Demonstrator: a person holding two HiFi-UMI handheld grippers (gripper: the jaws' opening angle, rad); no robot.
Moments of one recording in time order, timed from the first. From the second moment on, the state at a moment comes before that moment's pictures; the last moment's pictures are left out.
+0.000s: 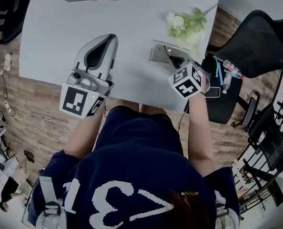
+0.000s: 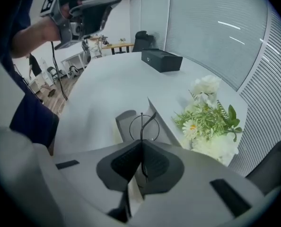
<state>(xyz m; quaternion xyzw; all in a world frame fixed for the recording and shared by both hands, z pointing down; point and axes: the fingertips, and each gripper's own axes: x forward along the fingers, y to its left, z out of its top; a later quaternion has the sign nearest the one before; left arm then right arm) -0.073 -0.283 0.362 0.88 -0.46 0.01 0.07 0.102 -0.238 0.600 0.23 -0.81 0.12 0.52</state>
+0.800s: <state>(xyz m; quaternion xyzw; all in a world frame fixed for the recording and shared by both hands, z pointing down) -0.063 -0.285 0.261 0.89 -0.46 -0.06 -0.04 0.115 -0.283 0.340 0.41 -0.90 0.05 0.13</state>
